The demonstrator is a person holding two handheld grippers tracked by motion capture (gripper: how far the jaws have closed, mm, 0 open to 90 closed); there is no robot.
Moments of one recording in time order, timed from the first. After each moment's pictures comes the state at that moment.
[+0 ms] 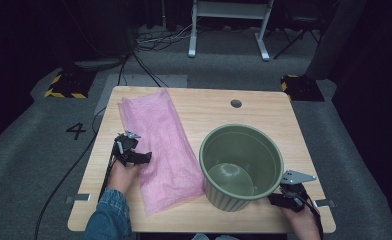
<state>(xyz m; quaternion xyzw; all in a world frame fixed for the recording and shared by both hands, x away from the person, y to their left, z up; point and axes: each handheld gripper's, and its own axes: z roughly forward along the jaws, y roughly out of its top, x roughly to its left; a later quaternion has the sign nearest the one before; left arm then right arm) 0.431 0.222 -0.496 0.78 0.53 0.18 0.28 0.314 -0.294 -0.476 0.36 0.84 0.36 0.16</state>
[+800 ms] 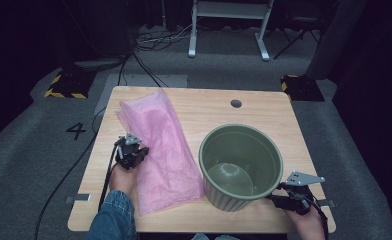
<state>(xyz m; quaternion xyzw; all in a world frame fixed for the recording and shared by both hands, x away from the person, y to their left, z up) 0.409 0.222 -0.487 0.77 0.48 0.17 0.39 0.305 -0.305 -0.469 0.36 0.83 0.40 0.12</state>
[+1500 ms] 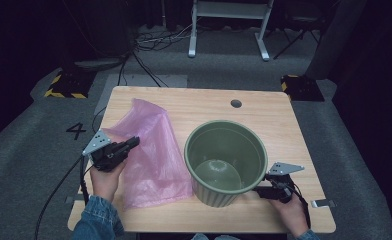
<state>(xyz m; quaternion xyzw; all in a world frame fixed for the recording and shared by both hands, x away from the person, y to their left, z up) 0.359 0.262 -0.420 0.69 0.38 0.20 0.58 0.342 -0.271 -0.484 0.33 0.84 0.42 0.10</state>
